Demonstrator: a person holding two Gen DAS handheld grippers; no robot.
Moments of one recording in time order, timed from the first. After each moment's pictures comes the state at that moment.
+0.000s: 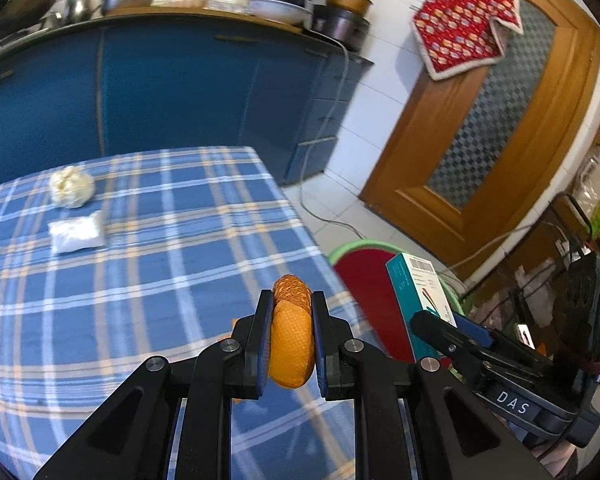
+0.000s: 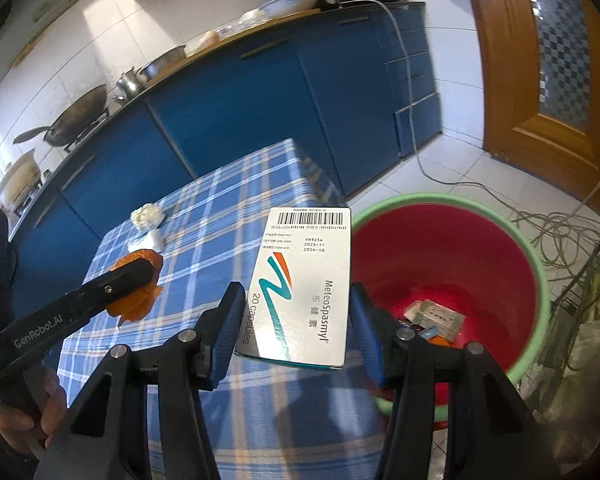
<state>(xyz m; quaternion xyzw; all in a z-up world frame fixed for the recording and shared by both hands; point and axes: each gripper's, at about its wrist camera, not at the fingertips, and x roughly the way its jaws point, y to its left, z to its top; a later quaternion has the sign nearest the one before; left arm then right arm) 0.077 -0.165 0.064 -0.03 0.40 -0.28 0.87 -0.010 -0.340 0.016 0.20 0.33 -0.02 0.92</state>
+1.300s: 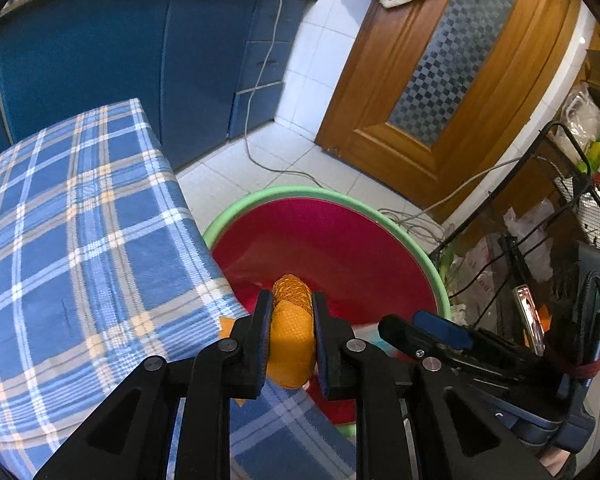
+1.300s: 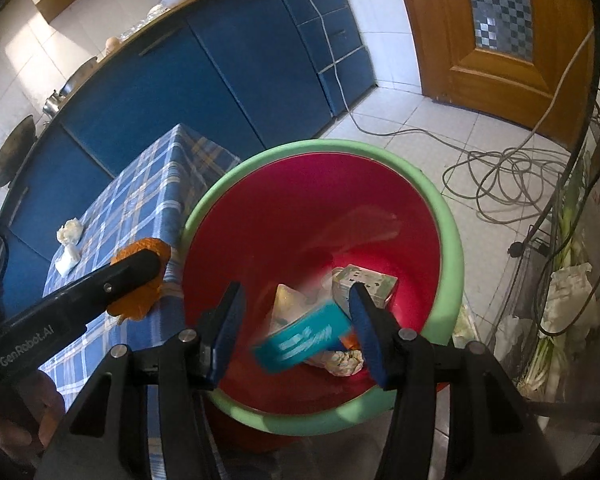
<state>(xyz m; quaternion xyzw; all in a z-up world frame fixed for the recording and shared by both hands) 0.086 -0.297 0.007 0.03 0.46 -0.35 0.82 -0.023 -0.445 -0.055 0.27 0.38 -0.09 0.88</state>
